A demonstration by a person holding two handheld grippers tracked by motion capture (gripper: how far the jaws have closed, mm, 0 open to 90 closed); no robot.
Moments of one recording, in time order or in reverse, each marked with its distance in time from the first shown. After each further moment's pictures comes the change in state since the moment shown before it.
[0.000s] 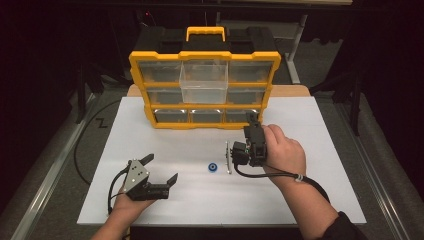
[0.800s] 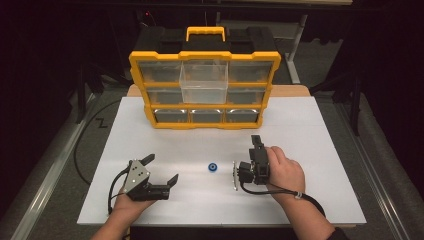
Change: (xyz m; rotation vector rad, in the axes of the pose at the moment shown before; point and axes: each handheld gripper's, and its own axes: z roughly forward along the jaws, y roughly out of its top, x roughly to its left) left arm -0.001 0.000 0.000 -0.003 -0.010 0.005; right arm 0.079 -0.022 -0.002 0.035 0.095 -0.001
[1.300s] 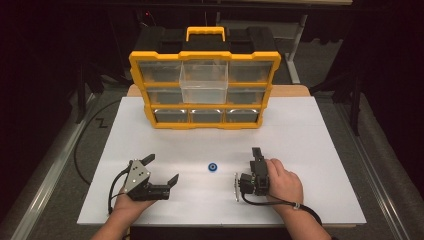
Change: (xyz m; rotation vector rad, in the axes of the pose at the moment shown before) left arm 0.000 0.000 0.001 0.003 -0.003 0.003; right arm 0.042 -0.007 -0.002 0.003 0.023 -0.030
